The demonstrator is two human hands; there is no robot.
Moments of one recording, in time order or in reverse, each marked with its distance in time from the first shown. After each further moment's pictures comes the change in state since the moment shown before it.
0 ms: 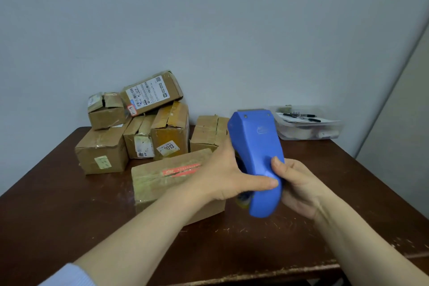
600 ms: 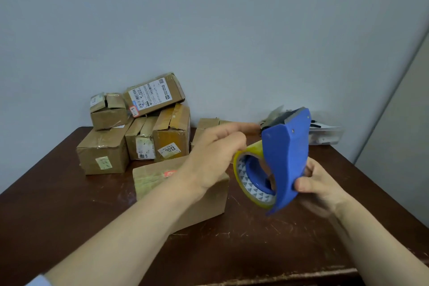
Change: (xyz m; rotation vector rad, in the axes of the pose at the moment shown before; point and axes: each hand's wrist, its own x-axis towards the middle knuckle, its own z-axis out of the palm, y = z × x) left_hand -0.019 0.040 -0.026 -0.290 0.144 0.035; right_hand -0.010 -0.016 -0.013 -0.116 -0.085 -0.169
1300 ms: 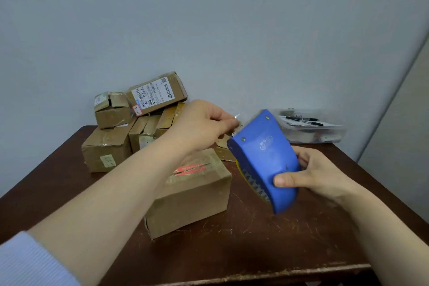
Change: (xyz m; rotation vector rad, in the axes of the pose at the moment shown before) left_hand 0.026 0.016 -0.028 0.317 0.143 -0.161; right_hand 0.001 -0.028 0.021 -0.440 0.055 0.126
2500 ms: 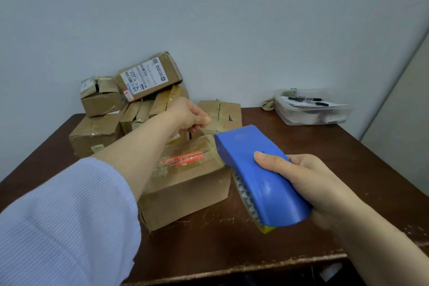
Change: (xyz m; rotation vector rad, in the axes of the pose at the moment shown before) left_hand 0.104 -0.090 -0.006 0.111 -0.056 -0.222; right_hand -0.012 -0.012 0.053 0.152 0.276 0.417
